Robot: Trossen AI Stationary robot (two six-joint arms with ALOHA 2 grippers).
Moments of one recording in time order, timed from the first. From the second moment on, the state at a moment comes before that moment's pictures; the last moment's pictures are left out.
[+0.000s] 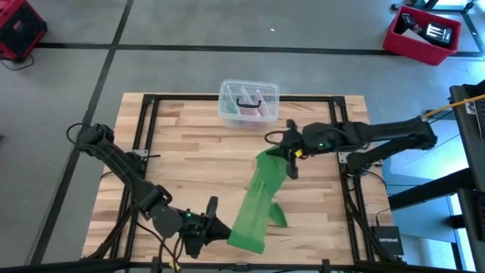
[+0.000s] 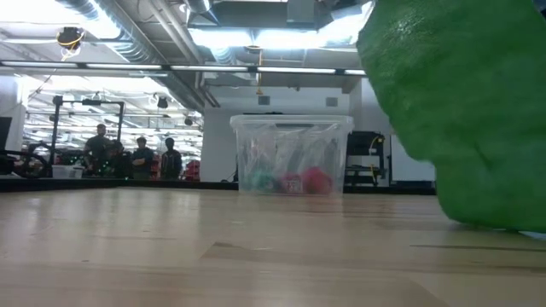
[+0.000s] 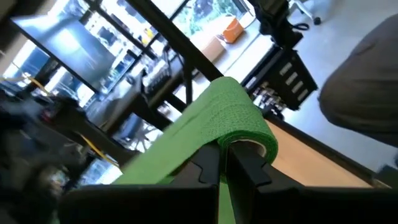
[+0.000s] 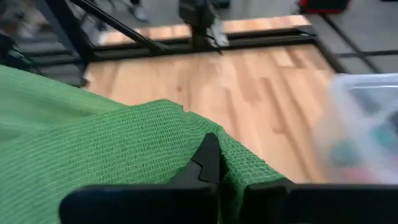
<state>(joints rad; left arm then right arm) -0.75 1.57 1.31 0.06 -0.52 0.66 0.12 1.19 1.16 -0.48 0.12 0.15</state>
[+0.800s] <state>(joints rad) -0.58 1.56 1.45 0.03 -0.75 0.77 -0.01 1.33 0.78 0.19 -0.35 0.37</state>
